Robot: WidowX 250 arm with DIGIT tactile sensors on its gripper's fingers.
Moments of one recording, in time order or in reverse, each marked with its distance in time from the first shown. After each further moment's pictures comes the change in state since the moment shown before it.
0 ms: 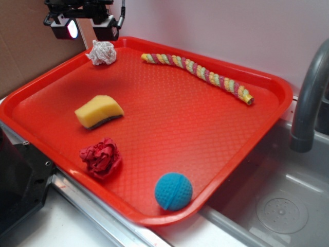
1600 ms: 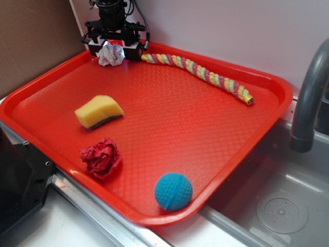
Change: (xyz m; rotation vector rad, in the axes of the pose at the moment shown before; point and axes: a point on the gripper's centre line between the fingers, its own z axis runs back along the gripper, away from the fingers) arm 0.047 -0.014 -0.088 0.076 0.083 0.010
